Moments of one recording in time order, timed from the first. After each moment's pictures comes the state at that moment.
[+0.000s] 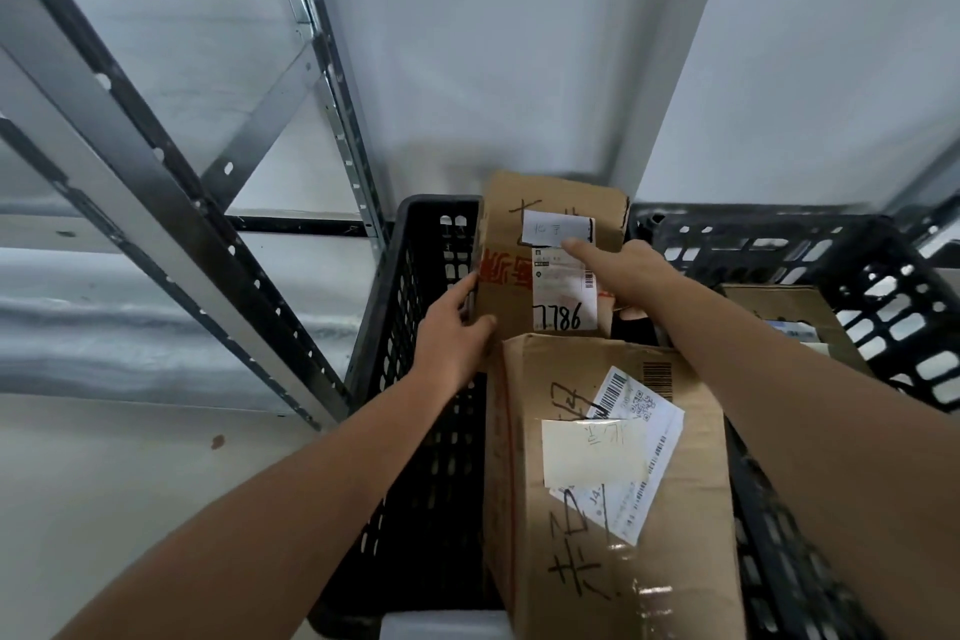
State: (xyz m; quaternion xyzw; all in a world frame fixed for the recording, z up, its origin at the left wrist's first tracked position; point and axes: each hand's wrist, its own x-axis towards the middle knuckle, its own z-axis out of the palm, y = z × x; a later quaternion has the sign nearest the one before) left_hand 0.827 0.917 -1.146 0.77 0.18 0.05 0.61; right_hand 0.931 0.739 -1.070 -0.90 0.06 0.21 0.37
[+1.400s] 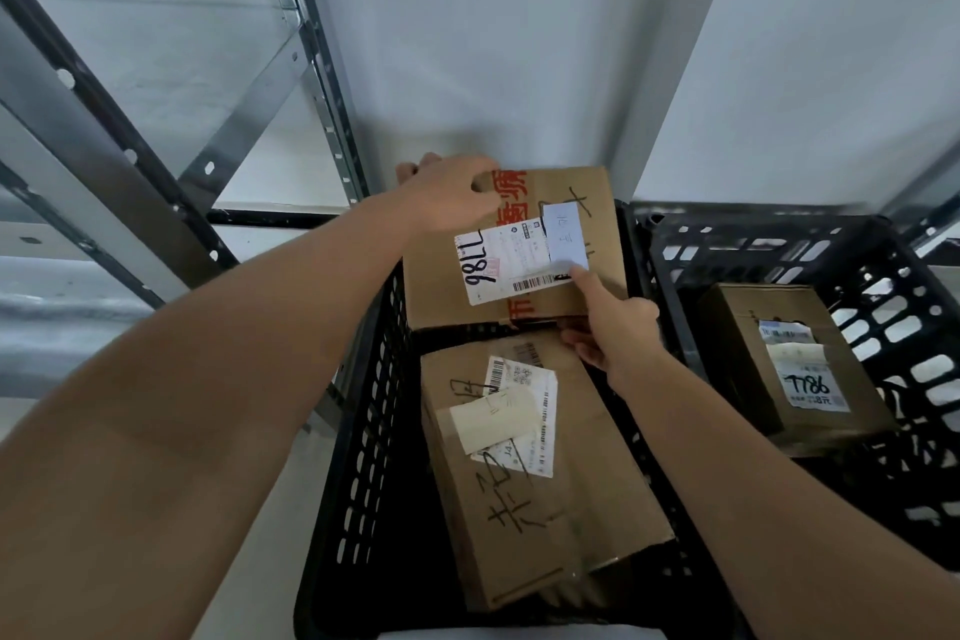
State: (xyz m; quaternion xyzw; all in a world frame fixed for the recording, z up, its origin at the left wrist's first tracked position) left_hand 0.937 0.965 -1.040 0.98 0.02 -0.05 0.21; right_hand 0.891 0.753 -1.108 -0.71 0.27 0.16 0.63
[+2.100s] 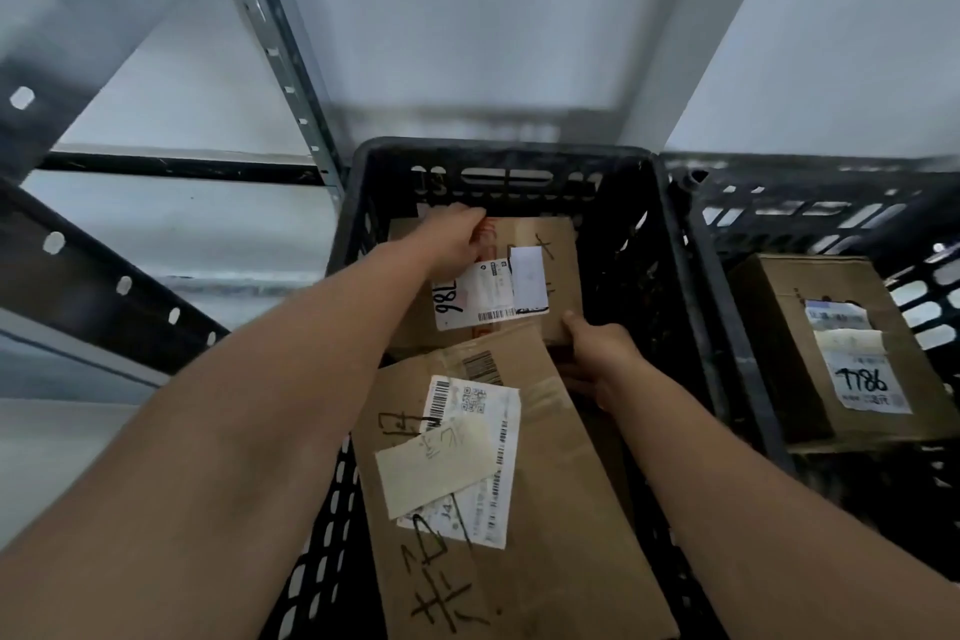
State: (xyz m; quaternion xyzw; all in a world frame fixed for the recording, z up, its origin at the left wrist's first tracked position) left_hand 0.980 0.962 -1.186 0.97 0.02 -0.17 0.19; right_hand 0.926 0.762 -1.217 -0.73 0.29 0.30 0.55
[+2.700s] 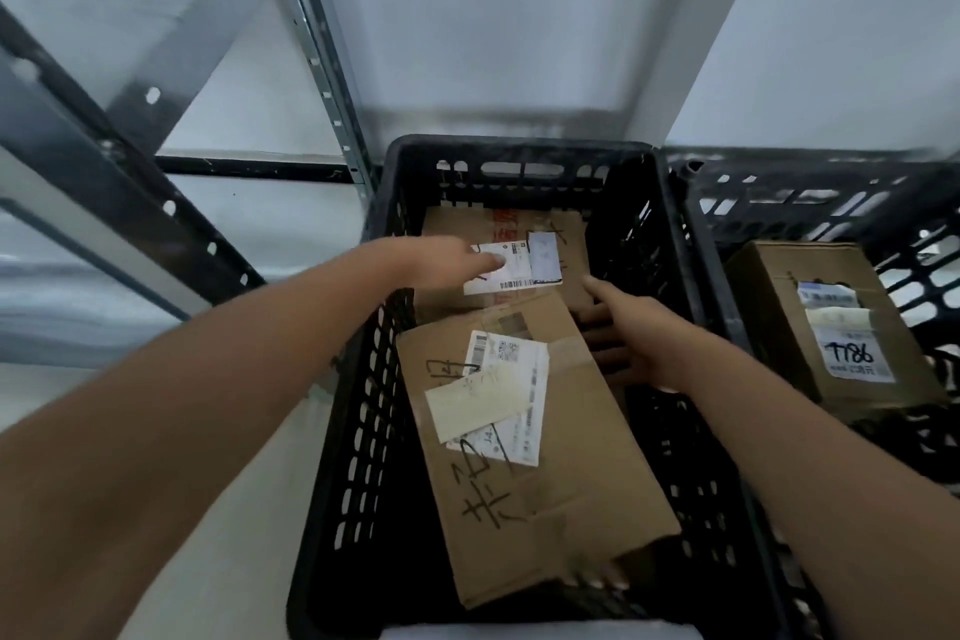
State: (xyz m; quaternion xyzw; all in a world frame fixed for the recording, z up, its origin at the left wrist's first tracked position) left_hand 0.904 0.971 -1.133 0.92 0.04 -0.32 0.20; right_hand 0.903 0.731 -1.164 -0.75 0.19 0.38 0.51
